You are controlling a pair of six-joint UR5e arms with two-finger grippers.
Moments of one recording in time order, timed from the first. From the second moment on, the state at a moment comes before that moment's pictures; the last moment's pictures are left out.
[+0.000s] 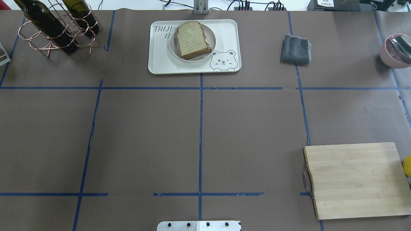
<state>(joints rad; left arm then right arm) -1.62 -1.50 -1.83 -1.35 -2.35 0.33 1.55 -1.83 1.89 -1.57 2.36 -0.06</state>
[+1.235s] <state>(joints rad) -1.56 -1.46 -1.80 -1.36 -2.35 0.32 1.55 -1.84 1.88 -1.57 2.36 -0.06</state>
